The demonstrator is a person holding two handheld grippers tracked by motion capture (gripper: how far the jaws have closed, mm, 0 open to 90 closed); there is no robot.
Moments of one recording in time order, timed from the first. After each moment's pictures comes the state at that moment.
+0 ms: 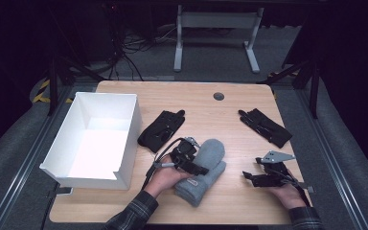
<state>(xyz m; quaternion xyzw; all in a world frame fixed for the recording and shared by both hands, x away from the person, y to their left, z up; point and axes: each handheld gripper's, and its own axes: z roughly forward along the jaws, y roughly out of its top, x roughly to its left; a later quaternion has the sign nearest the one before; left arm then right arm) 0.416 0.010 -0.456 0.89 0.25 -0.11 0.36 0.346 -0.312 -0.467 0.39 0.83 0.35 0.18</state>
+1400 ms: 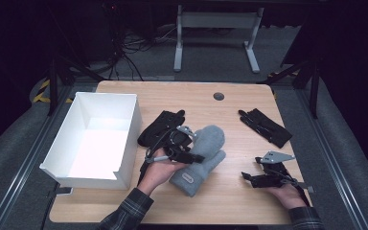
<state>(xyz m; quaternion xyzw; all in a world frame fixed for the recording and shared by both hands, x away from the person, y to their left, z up) 0.404 0.031 -0.385 0.88 0.25 -0.07 0.40 0.347 -0.312 -0.470 0.38 0.83 0.36 0.18</state>
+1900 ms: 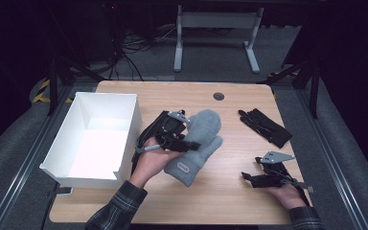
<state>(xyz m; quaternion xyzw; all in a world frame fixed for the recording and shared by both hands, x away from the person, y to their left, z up) 0.405 0.050 -0.333 0.87 0.27 -0.04 0.41 0.347 -0.312 -0.470 0.38 0.83 0.36 0.18</state>
